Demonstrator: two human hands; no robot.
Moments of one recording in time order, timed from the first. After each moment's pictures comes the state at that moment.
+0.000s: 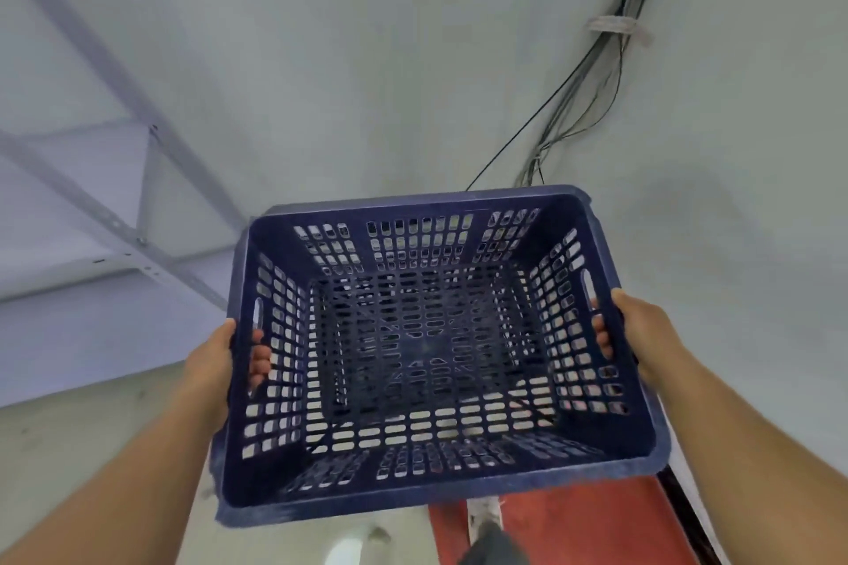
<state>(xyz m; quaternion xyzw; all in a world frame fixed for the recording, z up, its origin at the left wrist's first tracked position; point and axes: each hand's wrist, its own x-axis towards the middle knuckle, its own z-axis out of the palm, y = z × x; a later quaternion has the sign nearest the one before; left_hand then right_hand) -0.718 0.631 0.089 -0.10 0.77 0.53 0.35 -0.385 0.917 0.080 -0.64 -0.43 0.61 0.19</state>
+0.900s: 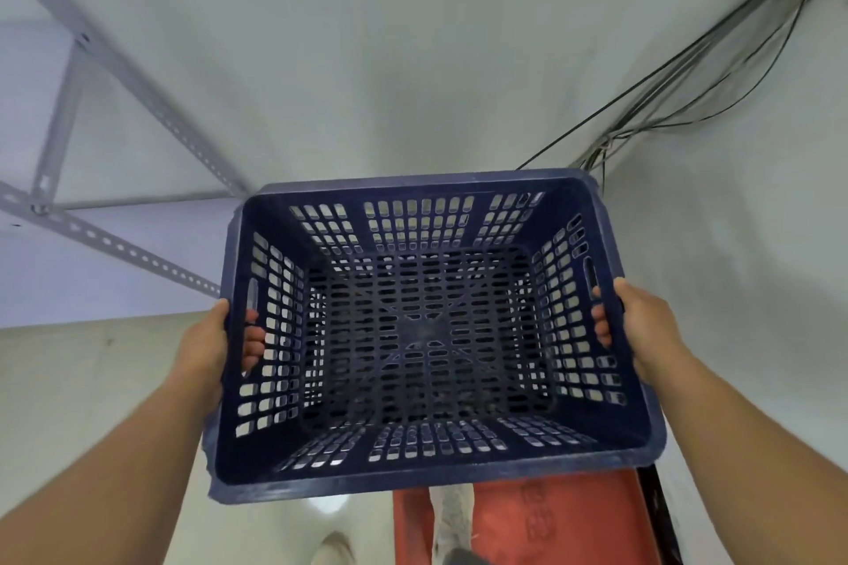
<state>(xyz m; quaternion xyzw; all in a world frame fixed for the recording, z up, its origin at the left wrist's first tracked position) -0.769 0.732 -0.024 -0.20 0.76 0.52 0.34 -0.484 1.058 -0.026 -0.64 -0.48 0.60 0.11</state>
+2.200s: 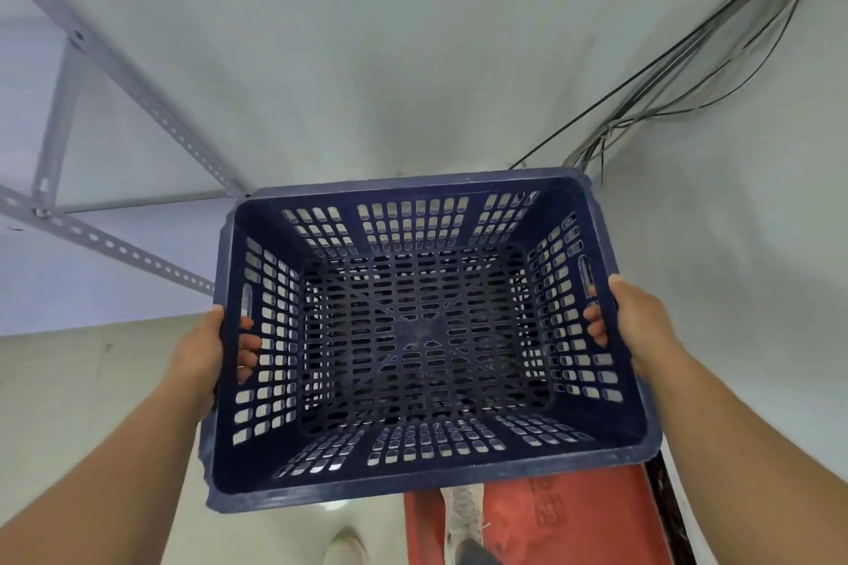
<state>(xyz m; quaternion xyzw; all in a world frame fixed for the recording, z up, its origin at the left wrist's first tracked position) -0.777 0.713 -0.020 -0.19 0.78 0.48 0.36 -0.491 1.033 -0.026 -0.66 -0.49 0.56 0.08</state>
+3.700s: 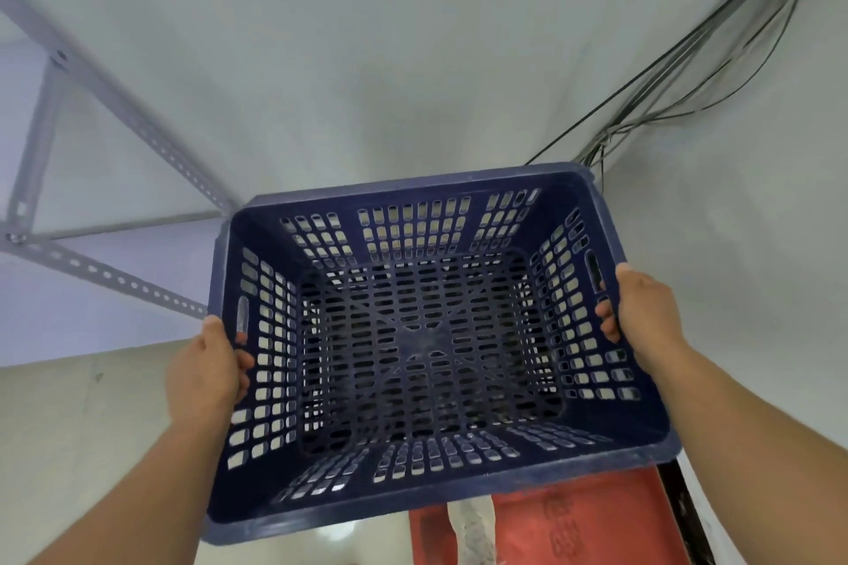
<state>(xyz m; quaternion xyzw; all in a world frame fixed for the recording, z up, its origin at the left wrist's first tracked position) -0.769 0.732 -0.034 -0.12 0.87 0.42 0.22 -0.506 1.047 -0.041 -0.67 -0.55 0.49 0.11</state>
